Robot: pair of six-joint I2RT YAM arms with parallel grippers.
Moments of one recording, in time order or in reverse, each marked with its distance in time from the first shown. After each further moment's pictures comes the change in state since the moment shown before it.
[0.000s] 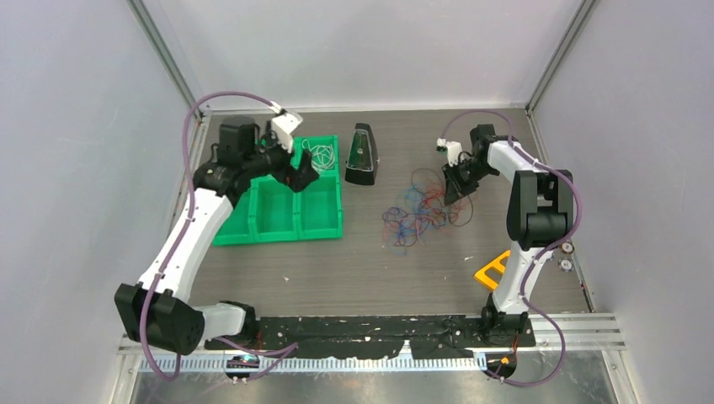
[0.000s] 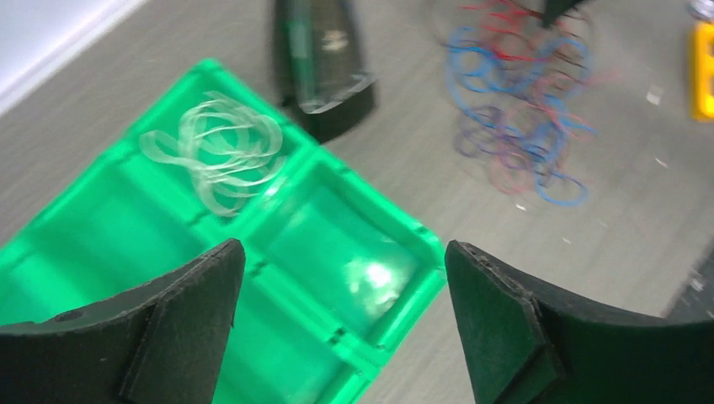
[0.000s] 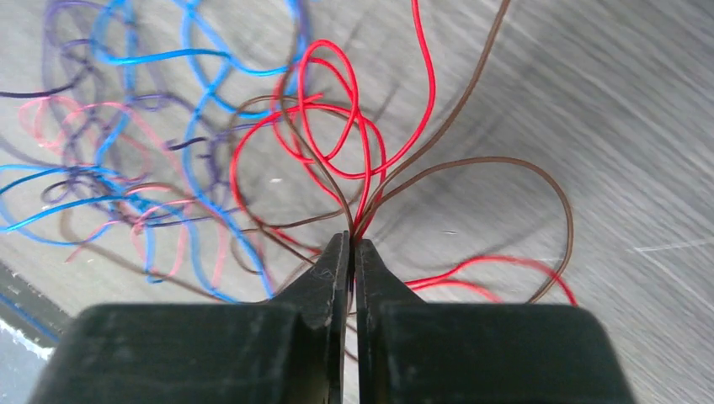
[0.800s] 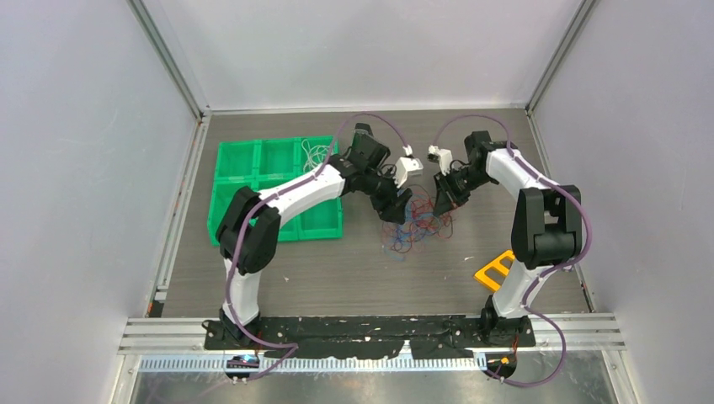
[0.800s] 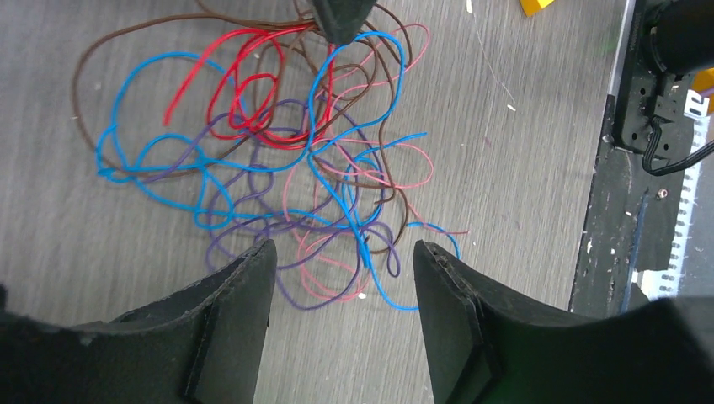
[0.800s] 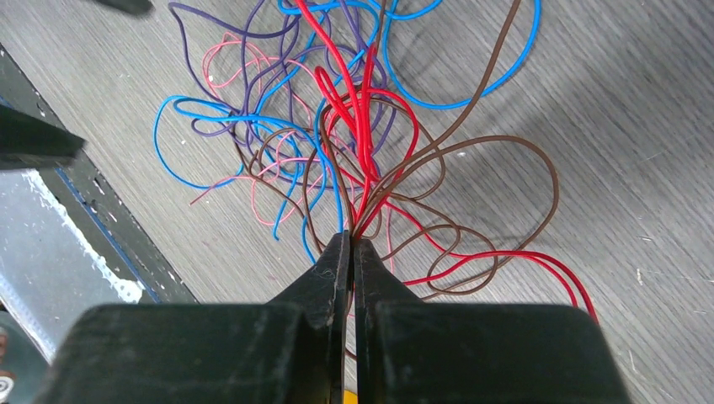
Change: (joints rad) left arm -0.503 0.691 0.301 0.028 0.148 0.002; right arm 0.070 -0.185 -0.124 -0.109 -0.199 -0.086
